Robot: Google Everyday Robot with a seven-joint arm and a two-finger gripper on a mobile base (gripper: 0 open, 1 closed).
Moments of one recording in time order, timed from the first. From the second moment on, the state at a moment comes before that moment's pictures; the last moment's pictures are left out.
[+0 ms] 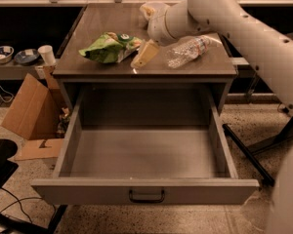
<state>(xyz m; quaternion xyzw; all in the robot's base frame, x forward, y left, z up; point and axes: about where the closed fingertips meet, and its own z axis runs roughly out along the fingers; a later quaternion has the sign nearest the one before) 0.742 0.012 0.913 -0.64 0.59 0.05 0.49</state>
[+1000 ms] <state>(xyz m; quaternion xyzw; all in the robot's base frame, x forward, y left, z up) 0.805 0.092 0.864 -0.64 0.55 0.12 0.52</state>
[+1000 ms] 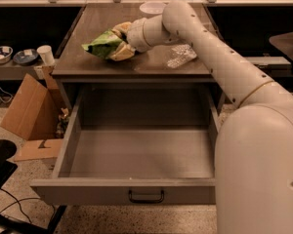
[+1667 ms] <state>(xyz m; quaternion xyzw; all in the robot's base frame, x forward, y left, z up) 0.787 0.083 0.903 -0.65 0.54 0.12 0.52</state>
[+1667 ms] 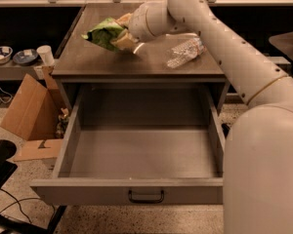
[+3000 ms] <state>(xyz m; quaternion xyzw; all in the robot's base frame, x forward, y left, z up) 0.550 0.028 1.055 -0.55 0.60 0.19 0.55</state>
